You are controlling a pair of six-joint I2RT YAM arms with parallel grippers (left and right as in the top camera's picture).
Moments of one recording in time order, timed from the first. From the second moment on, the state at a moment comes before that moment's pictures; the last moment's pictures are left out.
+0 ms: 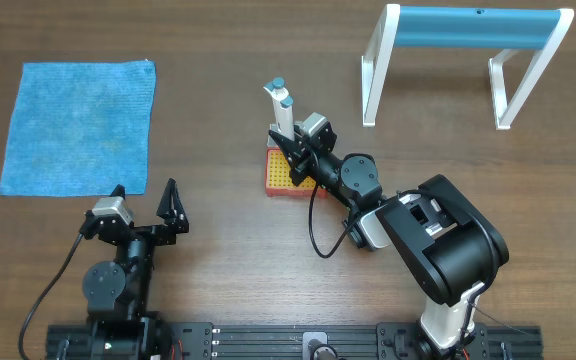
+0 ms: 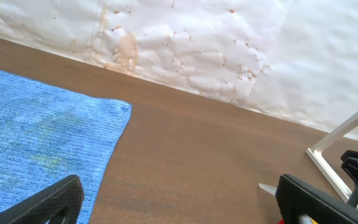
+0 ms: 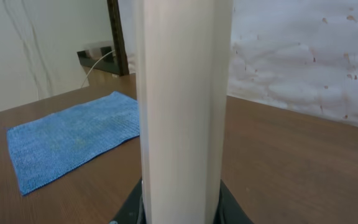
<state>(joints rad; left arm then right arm) 0.02 0.01 0.01 -0.07 0.03 -0.31 0.52 1.95 0.55 1.43 -0.31 0.11</state>
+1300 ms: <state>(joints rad) 0.02 0.01 0.01 -0.07 0.03 -0.31 0.53 1.50 0.64 0.85 -0.30 0.11</state>
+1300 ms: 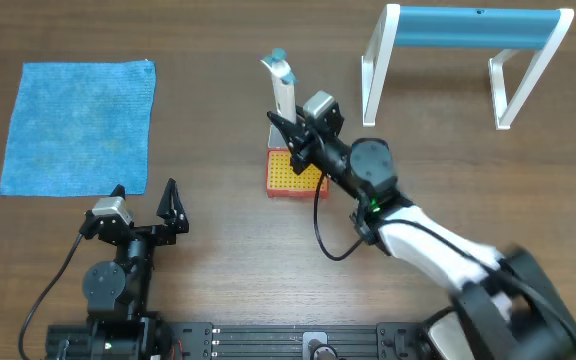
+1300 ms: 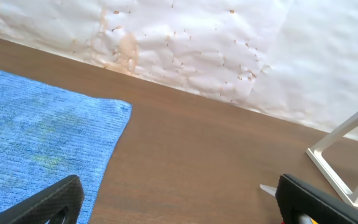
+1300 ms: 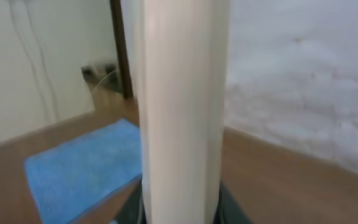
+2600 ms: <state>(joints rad) 0.02 0.01 0.01 0.27 0.17 -1.29 0.60 1.22 0.96 -0.19 -0.45 0.49</state>
